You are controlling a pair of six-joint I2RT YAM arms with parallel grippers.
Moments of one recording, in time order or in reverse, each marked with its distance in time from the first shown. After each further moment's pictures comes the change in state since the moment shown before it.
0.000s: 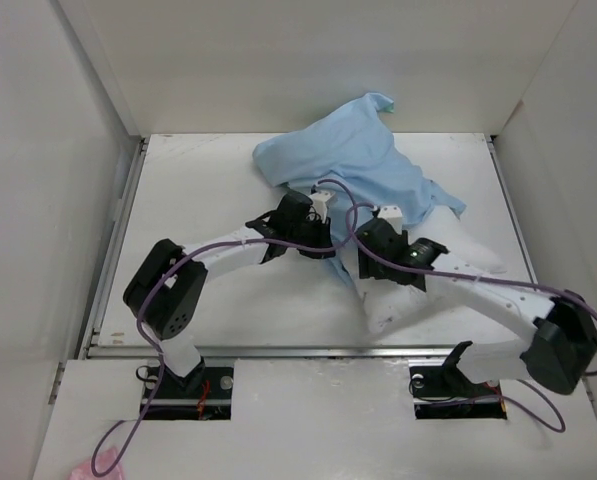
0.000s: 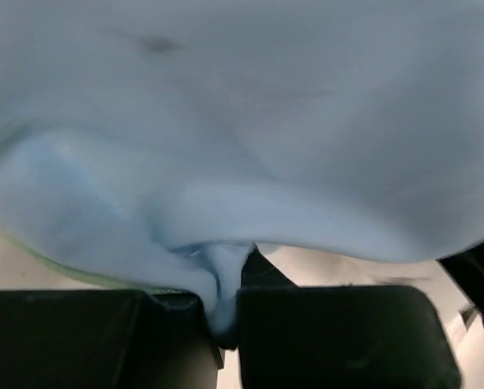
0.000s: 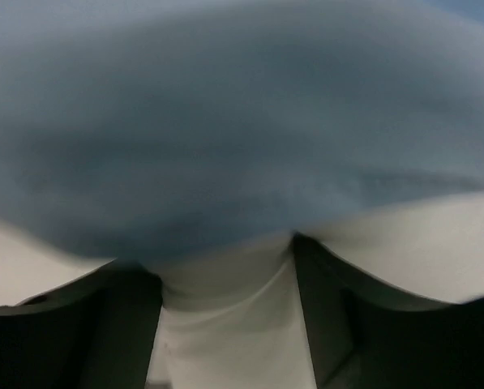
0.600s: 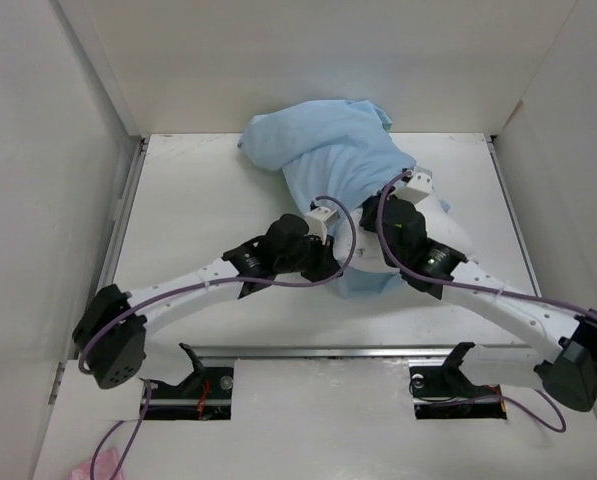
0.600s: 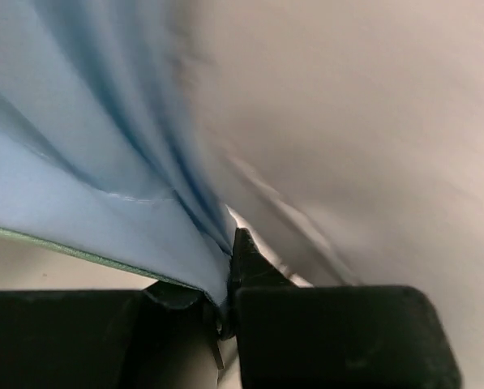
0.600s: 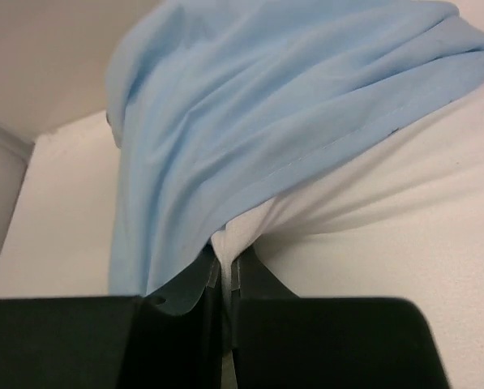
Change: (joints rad) left arm -0.182 -0.341 -0.152 -0.030 -0.090 -0.095; right arm 0.021 -0.091 -0.001 0.624 0.304 0.040
